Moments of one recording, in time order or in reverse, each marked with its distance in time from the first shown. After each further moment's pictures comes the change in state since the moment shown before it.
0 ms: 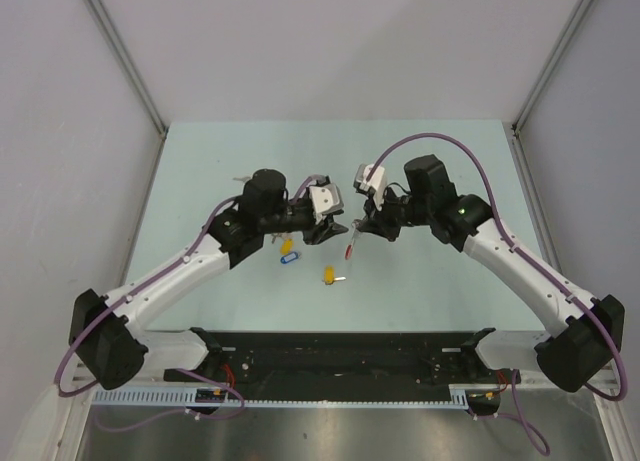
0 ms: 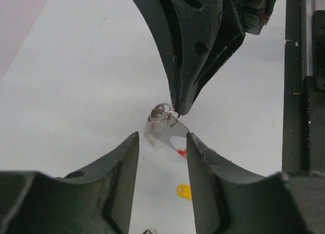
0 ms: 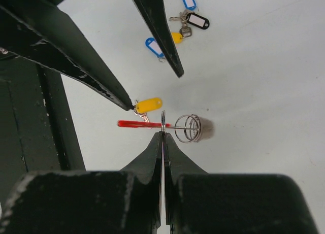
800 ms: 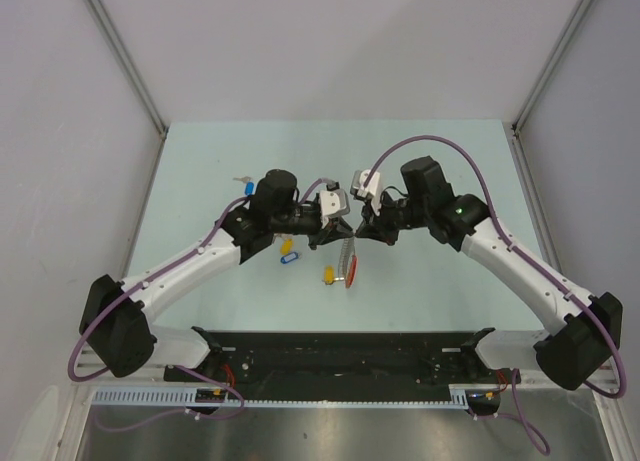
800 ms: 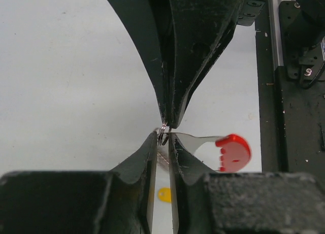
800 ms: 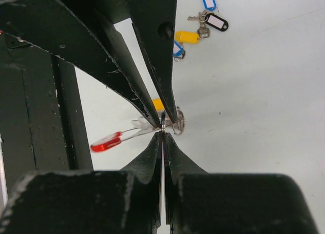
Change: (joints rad) left arm -0.005 0.088 0.000 0.005 0.129 -0.007; right arm 0.014 0.011 0.004 -0.034 -0.066 -0.049
